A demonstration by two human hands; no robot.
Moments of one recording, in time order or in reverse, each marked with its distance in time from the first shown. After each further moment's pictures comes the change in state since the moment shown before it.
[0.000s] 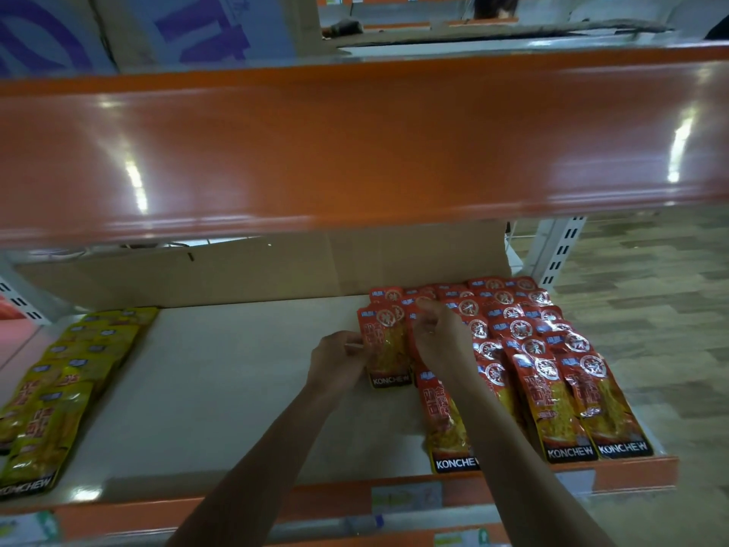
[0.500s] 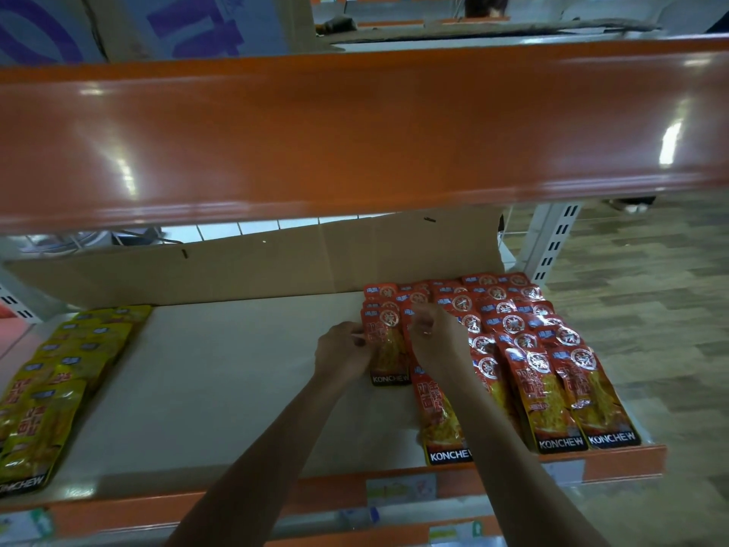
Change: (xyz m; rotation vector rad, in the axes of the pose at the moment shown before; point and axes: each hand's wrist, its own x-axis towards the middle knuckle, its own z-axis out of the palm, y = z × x) left_hand 0.003 0.010 0.010 0.201 0.003 0.088; right_hand -0.011 0.002 0.000 -0.021 0.020 -0.012
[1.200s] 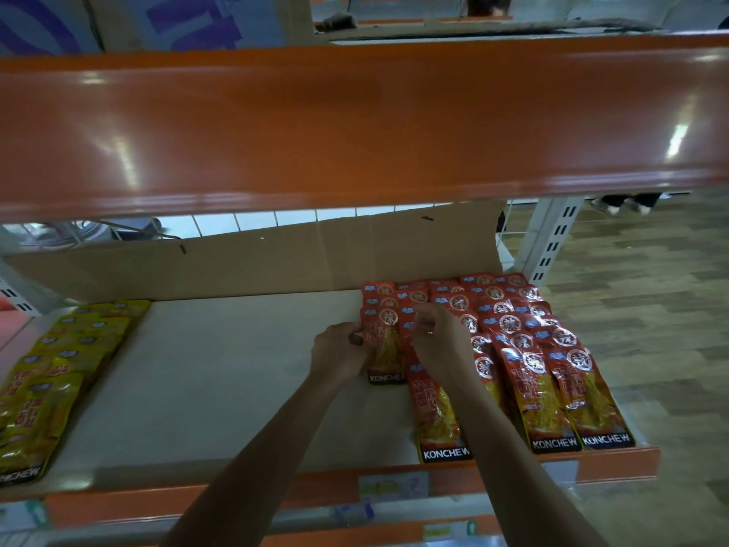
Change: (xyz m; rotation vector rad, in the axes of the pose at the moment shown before) left_hand -0.004 -0.001 0.003 0.029 0.002 0.025; right_hand -0.003 0.005 -0.009 -0.025 -0.017 -0.025
